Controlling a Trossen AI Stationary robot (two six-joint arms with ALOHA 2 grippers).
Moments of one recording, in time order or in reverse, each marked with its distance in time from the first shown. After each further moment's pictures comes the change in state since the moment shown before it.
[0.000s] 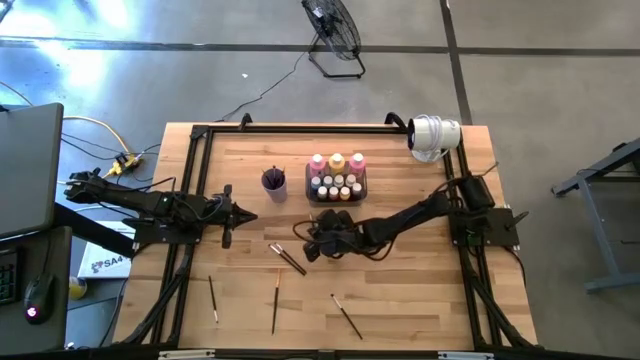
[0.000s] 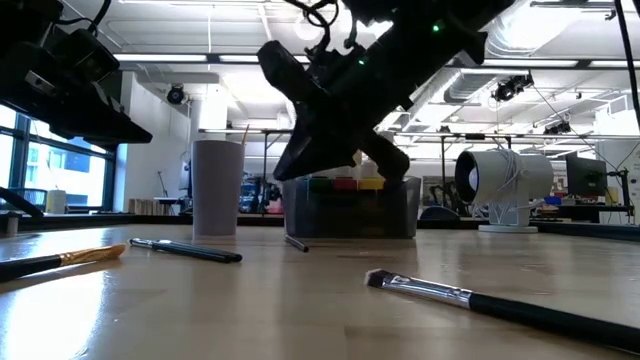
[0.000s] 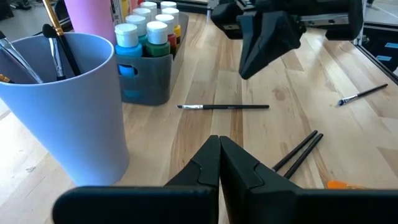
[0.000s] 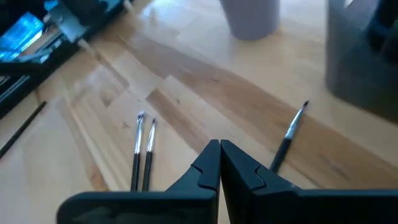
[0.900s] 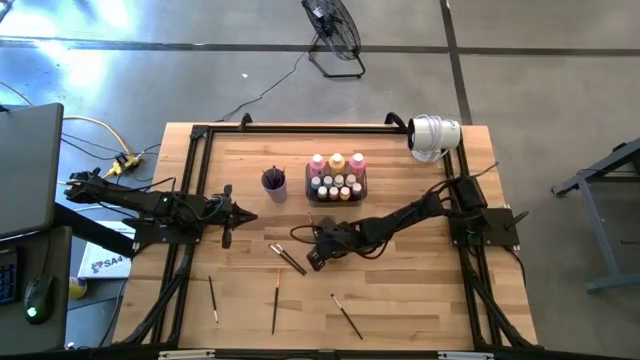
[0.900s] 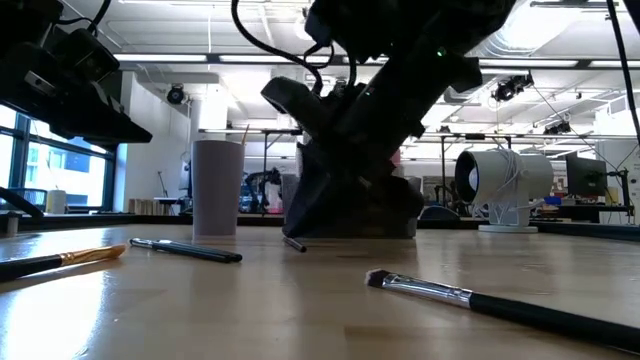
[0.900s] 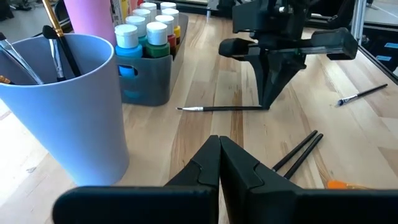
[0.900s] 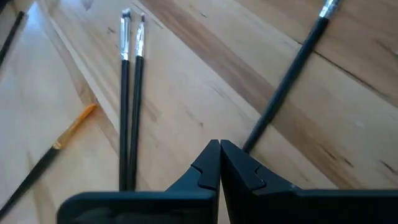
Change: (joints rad) left arm 0.000 0.000 0.000 0.001 0.000 0.003; right arm -0.026 0.051 0.000 -0.084 -0.339 0.085
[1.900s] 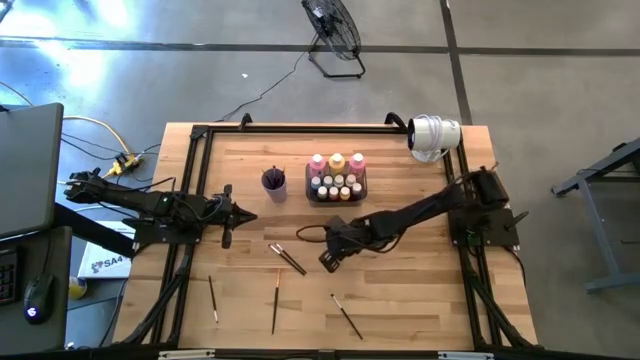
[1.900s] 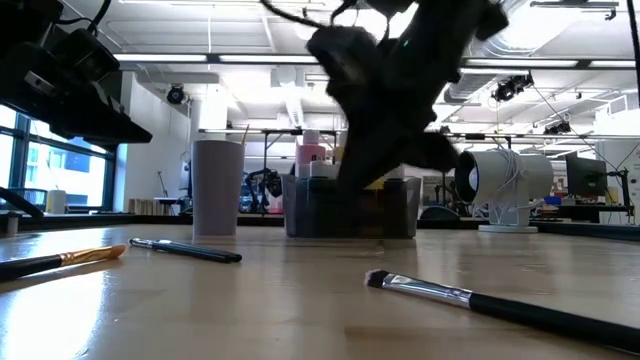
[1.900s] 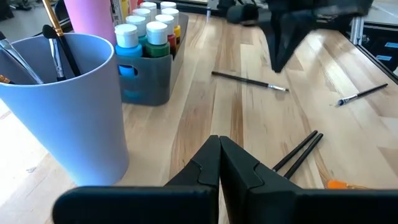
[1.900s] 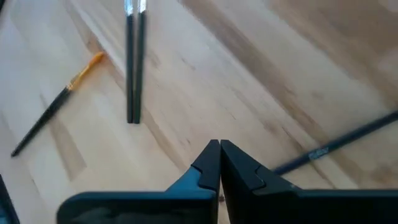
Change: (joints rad) left arm 0.000 0.000 0.000 -0.002 0.000 0.000; right arm 0.008 -0.161 0.002 -0.287 -0.088 -0.030
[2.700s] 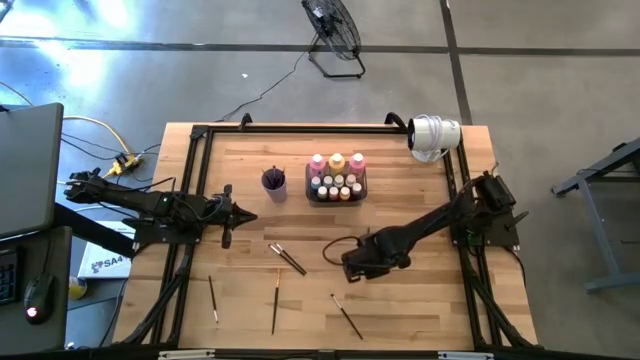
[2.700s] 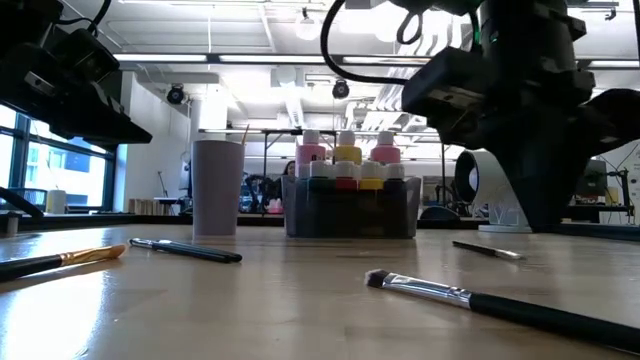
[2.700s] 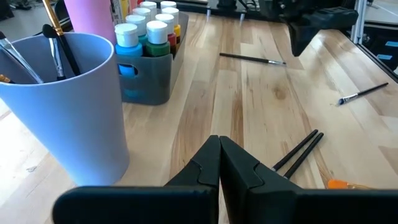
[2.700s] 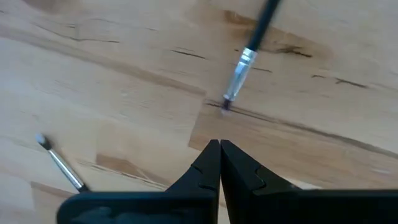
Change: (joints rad) left arm 0.000 0.000 0.000 -0.007 0.000 0.000; right arm 0.138 -0.025 0.000 -0.455 -0.240 0.659
